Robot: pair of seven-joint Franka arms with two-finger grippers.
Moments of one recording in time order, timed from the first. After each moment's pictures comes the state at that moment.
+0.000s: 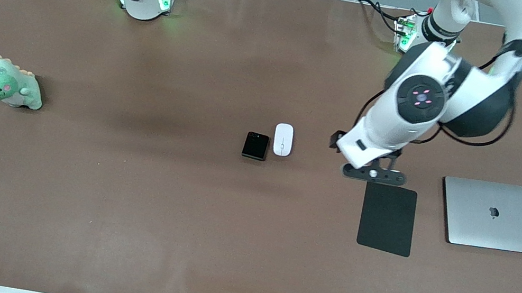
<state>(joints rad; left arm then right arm) -0.36 0.35 -0.19 -1.62 0.03 1.89 -0.51 -0.05 0.02 0.02 -1.49 -0.01 1.60 0.06</state>
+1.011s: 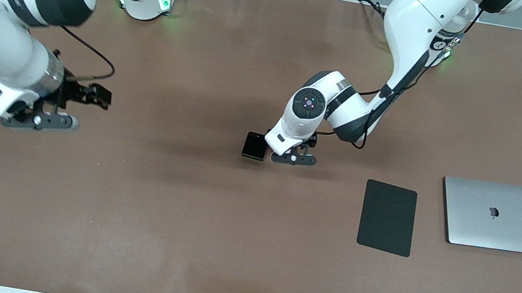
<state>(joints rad) -0.58 0.65 -0.19 -1.73 0.03 2.33 -0.83 0.19 0.29 0.03 -1.50 0.03 1.69 0.06</state>
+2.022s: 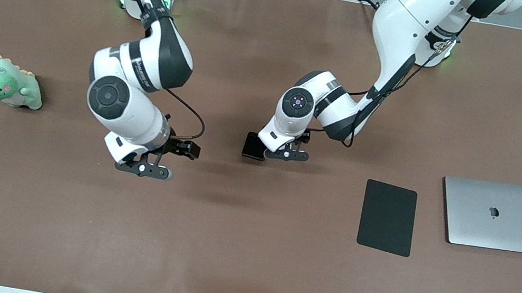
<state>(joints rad) -0.61 0.70 -0.19 -1.71 0.03 2.33 -0.87 0.41 0.51 0.03 -1.57 0.12 2.08 0.44</state>
